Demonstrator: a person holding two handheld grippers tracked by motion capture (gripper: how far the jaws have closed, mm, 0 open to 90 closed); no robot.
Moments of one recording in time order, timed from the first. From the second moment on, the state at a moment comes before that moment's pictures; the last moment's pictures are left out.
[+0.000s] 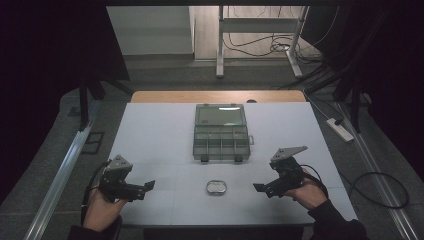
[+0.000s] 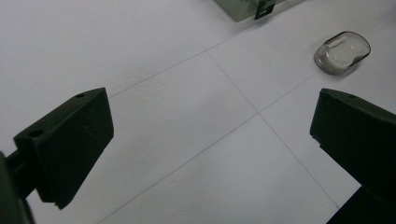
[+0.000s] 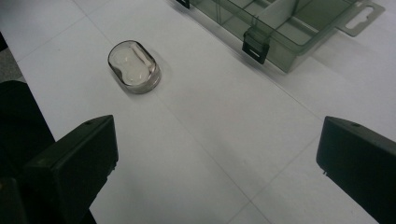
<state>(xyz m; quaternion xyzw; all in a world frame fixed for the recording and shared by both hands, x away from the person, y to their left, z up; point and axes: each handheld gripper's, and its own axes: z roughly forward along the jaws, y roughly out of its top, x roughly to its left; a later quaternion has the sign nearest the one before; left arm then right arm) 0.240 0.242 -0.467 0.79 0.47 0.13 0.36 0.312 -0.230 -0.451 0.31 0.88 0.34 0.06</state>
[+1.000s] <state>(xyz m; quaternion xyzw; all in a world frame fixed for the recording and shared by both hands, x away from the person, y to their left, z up) 0.239 0.242 -0.467 0.80 0.47 0.13 0.36 0.326 -0.169 -0.467 0.26 0.91 0.31 0.03</state>
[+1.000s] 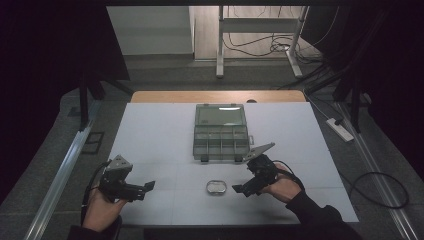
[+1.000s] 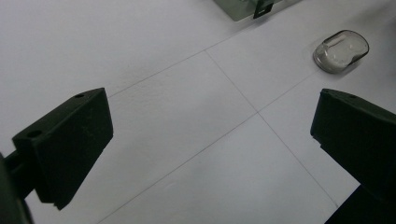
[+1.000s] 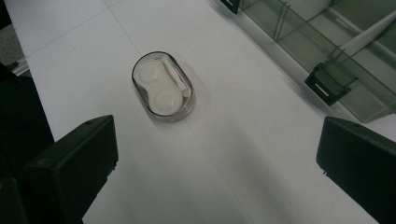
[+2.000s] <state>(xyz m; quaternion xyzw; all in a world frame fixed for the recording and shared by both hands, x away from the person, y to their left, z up) 0.239 0.241 -0.467 0.80 0.47 0.13 0.35 0.327 -0.116 -0.485 0.22 0.94 0.24 0.01</state>
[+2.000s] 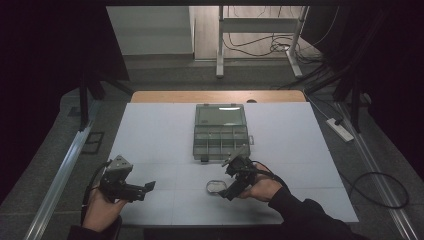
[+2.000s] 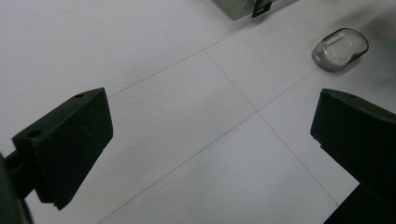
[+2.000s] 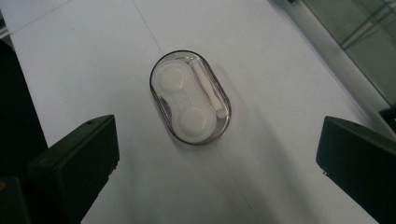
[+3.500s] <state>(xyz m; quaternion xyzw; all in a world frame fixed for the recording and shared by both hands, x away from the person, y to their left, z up) 0.239 0.242 -0.466 0.80 0.47 0.13 0.36 0.327 -0.081 -0.511 0.14 0.97 0.21 0.04</state>
